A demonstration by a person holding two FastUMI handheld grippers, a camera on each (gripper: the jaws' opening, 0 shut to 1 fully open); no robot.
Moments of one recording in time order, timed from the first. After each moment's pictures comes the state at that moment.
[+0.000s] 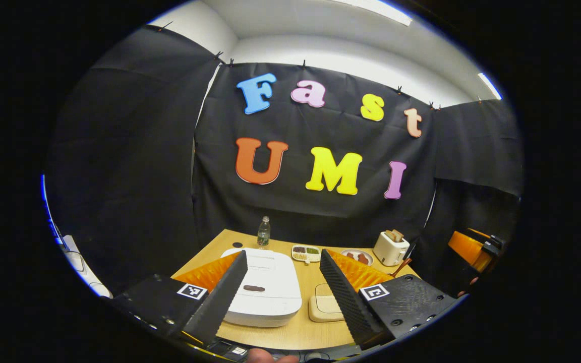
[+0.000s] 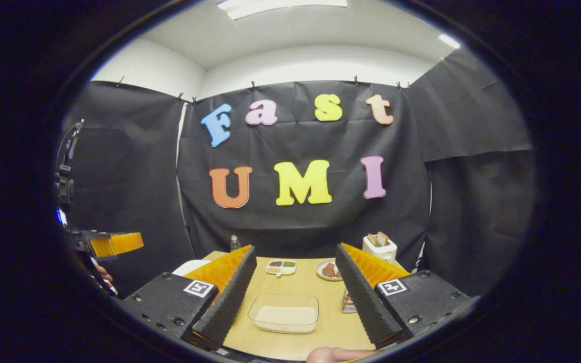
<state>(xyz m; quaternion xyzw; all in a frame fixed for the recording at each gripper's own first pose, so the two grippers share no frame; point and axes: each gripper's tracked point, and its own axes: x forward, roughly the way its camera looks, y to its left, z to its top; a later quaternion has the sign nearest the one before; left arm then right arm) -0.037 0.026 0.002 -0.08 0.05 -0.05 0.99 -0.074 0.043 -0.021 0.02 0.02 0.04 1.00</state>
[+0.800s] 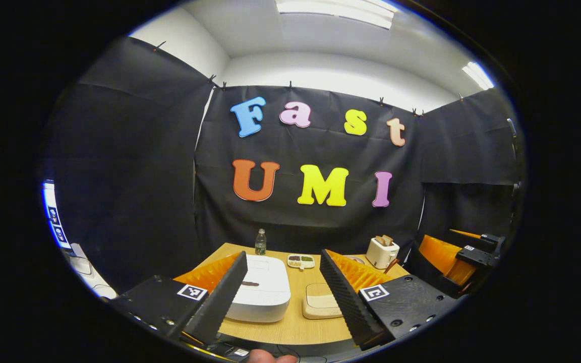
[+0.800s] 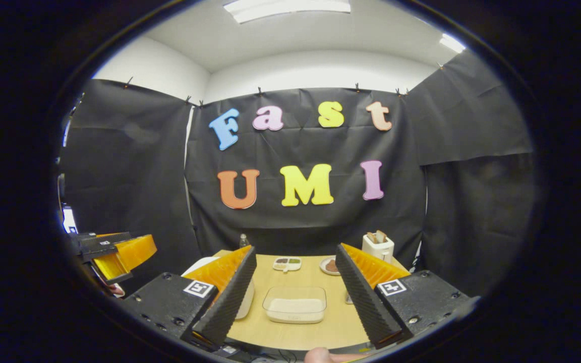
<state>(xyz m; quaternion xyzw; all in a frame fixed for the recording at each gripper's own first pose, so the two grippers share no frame) -0.101 0.007 0.010 -0.06 0.01 -0.04 1.00 -0.132 0.072 -0.020 0.02 0.02 0.05 1.00</state>
